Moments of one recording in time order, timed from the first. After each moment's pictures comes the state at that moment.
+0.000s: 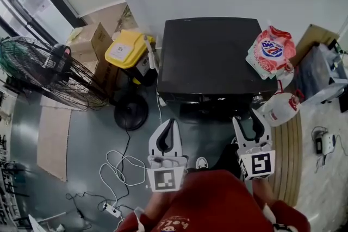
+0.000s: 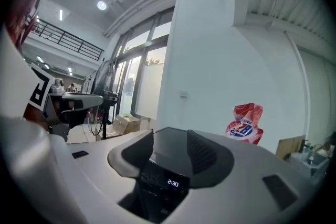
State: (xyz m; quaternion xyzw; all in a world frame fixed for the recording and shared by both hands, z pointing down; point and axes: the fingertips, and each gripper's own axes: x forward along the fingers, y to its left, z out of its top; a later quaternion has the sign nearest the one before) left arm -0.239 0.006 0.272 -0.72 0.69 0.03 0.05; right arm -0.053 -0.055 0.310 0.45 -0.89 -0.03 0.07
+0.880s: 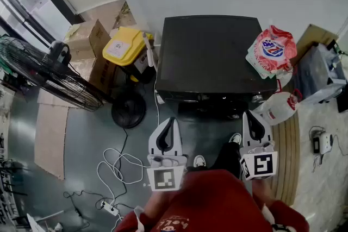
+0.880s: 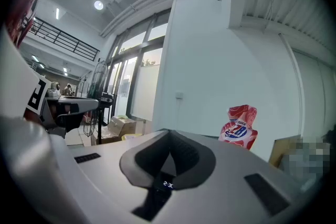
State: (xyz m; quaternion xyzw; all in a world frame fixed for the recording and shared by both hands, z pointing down) left arm -0.242 0.001 0.277 -0.72 0.69 0.03 0.04; right arm -0.045 -0.062 0.306 0.47 -0.88 -0.02 0.06
